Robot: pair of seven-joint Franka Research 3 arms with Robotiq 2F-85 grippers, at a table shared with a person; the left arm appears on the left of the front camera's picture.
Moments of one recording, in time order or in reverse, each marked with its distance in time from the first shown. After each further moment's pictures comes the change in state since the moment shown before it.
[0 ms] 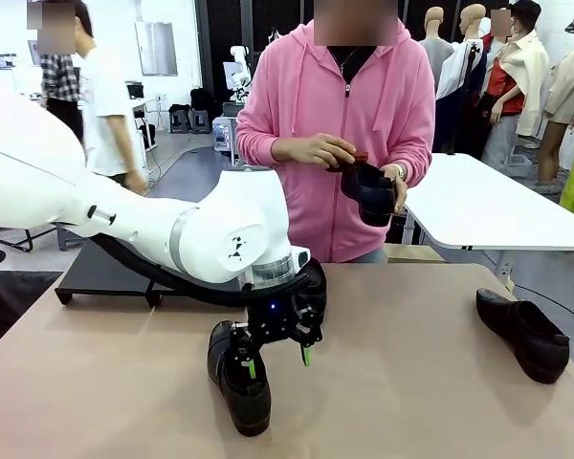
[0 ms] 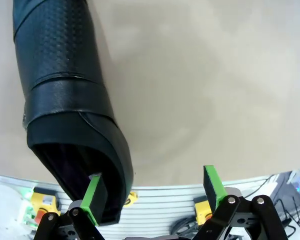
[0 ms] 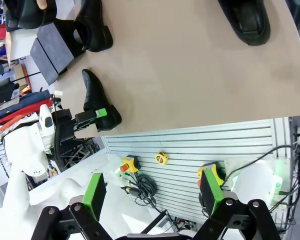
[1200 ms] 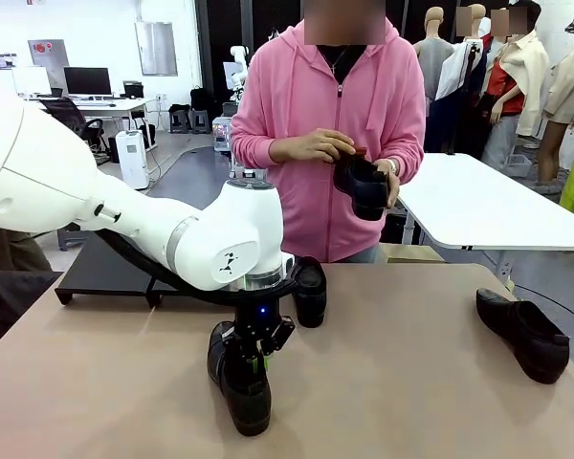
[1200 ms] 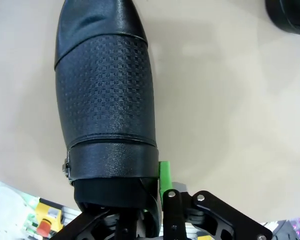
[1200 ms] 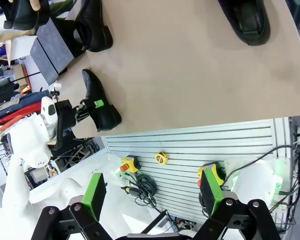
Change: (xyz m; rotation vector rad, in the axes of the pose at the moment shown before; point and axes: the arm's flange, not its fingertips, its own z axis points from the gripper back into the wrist) left arm 0.028 0.016 -0.016 0.089 -0.110 0.119; right arm 0.000 0.000 0.000 0.000 0.000 0.000
